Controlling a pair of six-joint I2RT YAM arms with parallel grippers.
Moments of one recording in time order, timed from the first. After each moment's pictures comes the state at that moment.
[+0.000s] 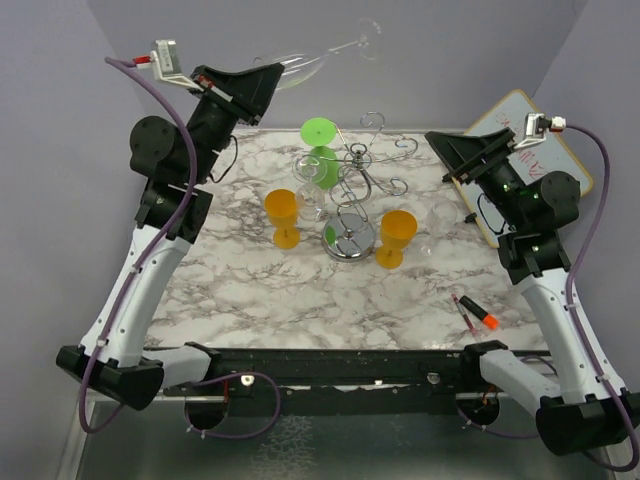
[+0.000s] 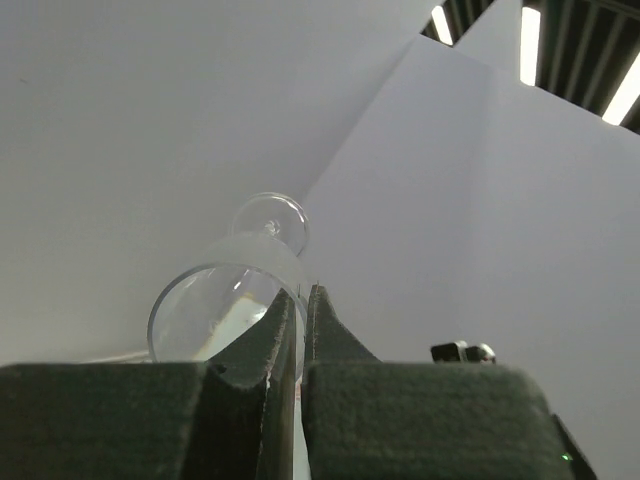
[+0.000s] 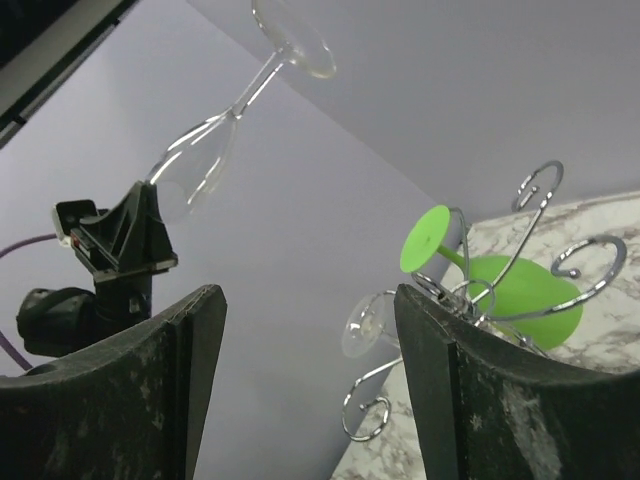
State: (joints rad) left arm -0.36 1.21 1.55 0.19 0.18 -0.79; right arm 0.16 0.96 1.04 0.27 -0.44 1.05
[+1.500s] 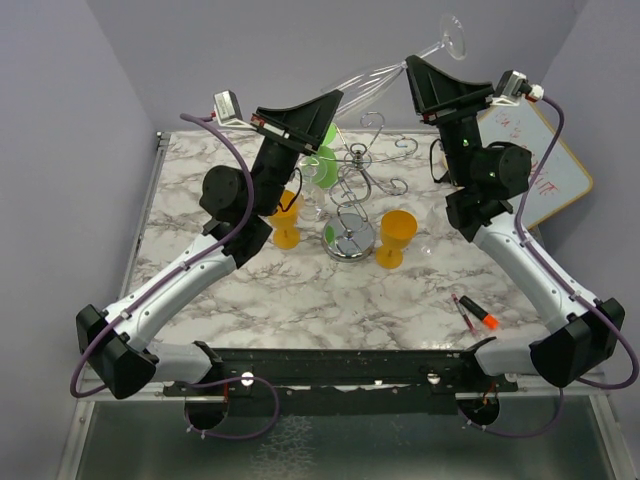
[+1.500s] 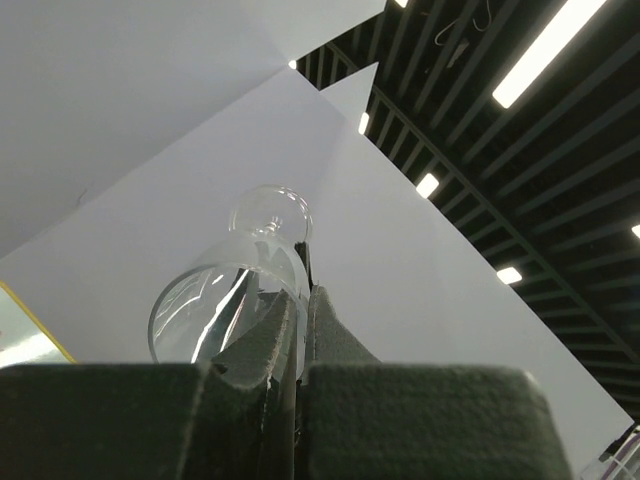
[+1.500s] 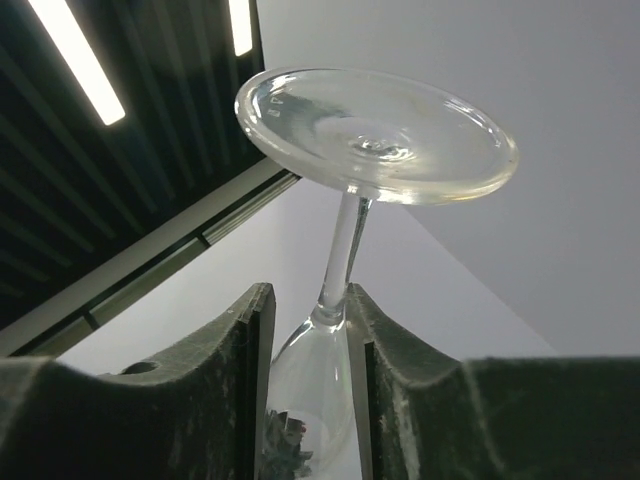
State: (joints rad) left arm -0.76 1.29 1.29 0.68 -0.15 -1.14; right arm 0.47 1.33 1.30 0.85 -0.01 1.12
